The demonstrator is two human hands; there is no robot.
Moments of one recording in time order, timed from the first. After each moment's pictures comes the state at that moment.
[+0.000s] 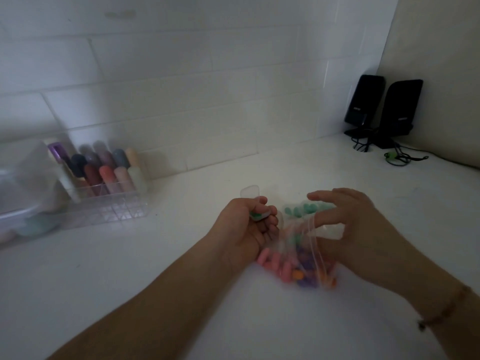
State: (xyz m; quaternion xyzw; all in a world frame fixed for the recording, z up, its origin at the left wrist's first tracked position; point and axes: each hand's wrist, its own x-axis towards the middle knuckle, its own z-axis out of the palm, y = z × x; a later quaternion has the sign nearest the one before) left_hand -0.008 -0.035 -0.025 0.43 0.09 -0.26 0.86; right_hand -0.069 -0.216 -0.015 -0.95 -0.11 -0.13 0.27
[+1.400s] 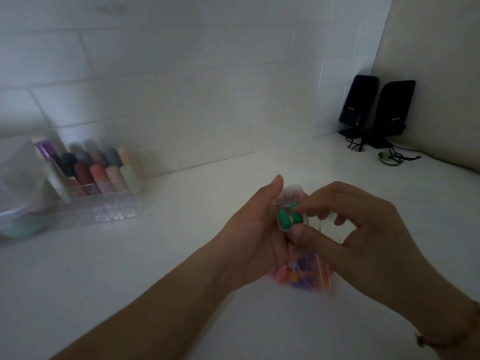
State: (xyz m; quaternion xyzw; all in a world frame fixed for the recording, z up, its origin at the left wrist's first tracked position) left_hand -0.042 -0.043 -0.007 0.41 -0.18 -0.37 0.81; right_hand -0.098 -0.197 0.007 -0.88 -0.19 -0.28 0.34
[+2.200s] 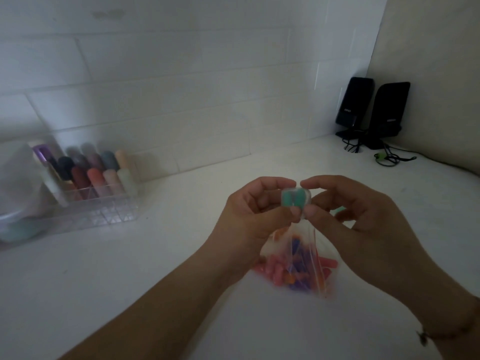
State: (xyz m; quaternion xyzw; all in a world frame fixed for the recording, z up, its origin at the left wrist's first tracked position) left_hand -0.041 -0.037 -0.006 0.57 -0.22 -0.11 0.78; right_hand -0.096 -0.197 0.016 -0.85 -0.10 -0.23 0.46
